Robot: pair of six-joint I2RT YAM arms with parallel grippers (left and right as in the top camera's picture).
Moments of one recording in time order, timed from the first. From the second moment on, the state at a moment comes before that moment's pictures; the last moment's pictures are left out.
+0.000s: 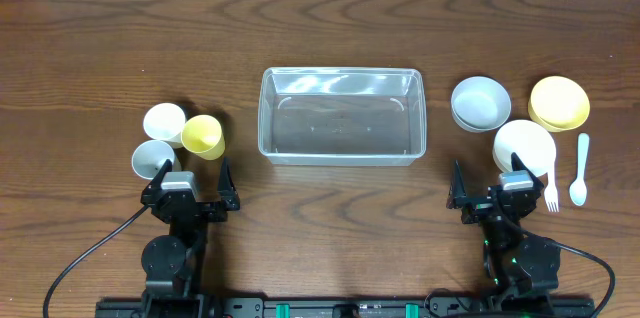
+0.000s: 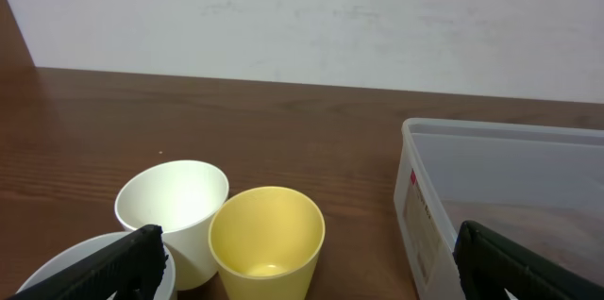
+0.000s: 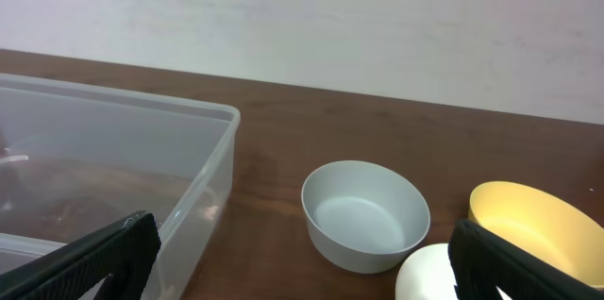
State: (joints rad) left arm -0.05 0.01 0.02 -0.11 -0.04 -0.09; right arm 0.11 0.01 0.01 -0.07 0.00 -0.03
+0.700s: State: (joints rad) left arm -0.05 0.01 0.02 -0.11 -0.04 -0.09; right arm 0.11 0.01 0.01 -0.07 0.00 -0.02
